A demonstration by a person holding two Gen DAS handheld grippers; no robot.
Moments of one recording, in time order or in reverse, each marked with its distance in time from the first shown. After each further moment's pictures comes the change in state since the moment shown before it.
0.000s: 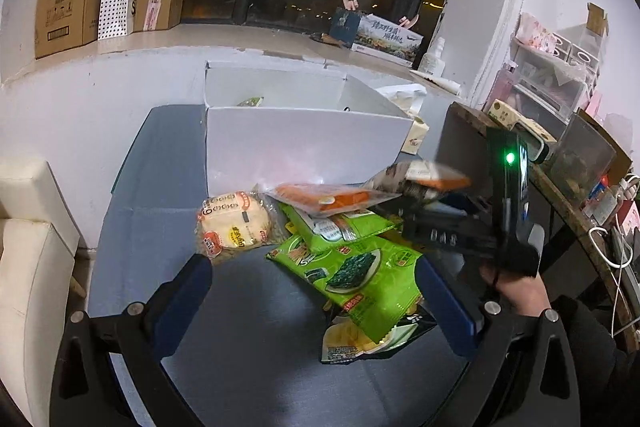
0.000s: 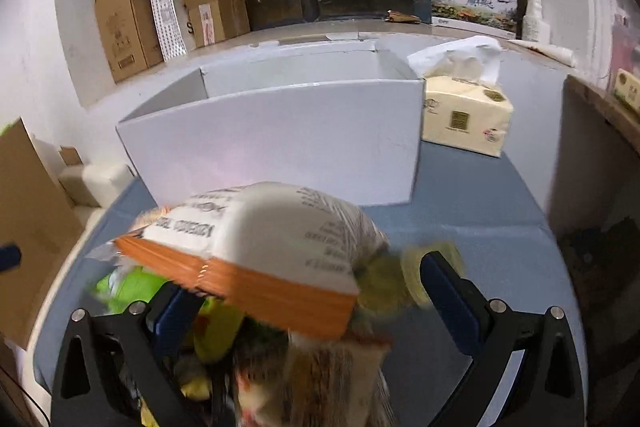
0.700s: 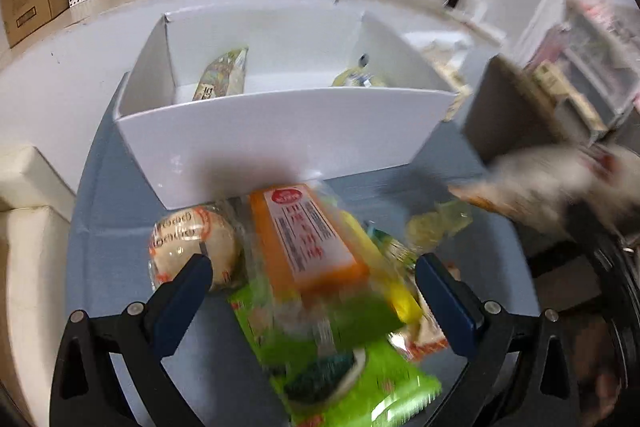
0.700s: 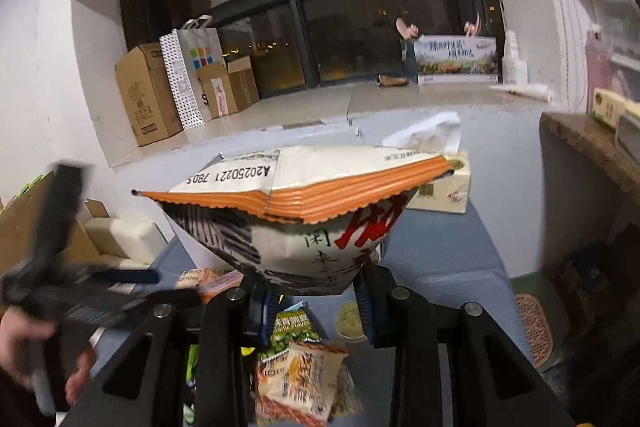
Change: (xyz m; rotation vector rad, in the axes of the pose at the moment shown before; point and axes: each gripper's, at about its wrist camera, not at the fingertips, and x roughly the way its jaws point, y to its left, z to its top) left arm 0.120 -0.036 0.080 -0.027 0.335 0.112; right arm -0.106 -0.028 0.023 0.043 -0.196 0.058
